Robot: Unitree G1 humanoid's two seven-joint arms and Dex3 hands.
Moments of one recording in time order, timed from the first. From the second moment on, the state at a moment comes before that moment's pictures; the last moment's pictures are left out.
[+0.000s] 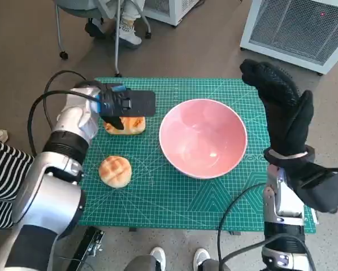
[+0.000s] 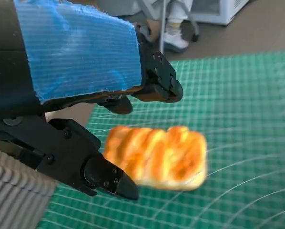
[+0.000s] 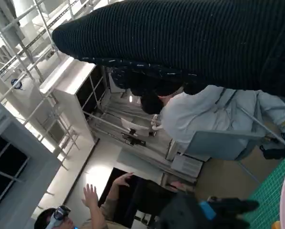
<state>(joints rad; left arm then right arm) -1.27 0.37 -0.56 1.33 0.72 0.03 -0.42 -0.53 -0.12 -0.14 0.24 0.24 -0.51 0.33</state>
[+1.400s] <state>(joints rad) -1.19 0.33 -0.60 1.36 0.78 0.01 -0.20 -0.48 -0.12 -0.14 0.14 0.27 -0.55 0.33</state>
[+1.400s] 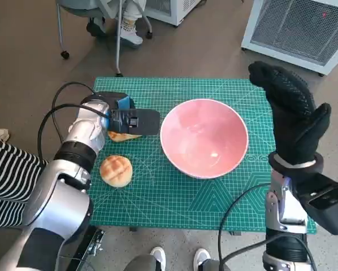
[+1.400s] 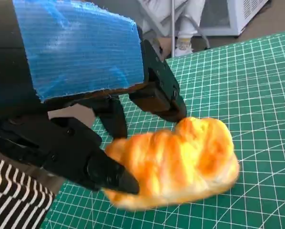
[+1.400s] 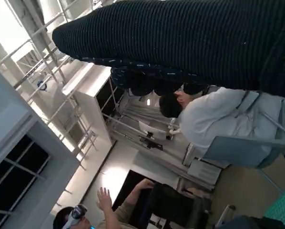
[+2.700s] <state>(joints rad) -1.16 0.33 -0.62 1.36 0.79 0.00 -0.13 -0.46 -0.11 -0.13 0.13 0.27 -0.54 0.32</state>
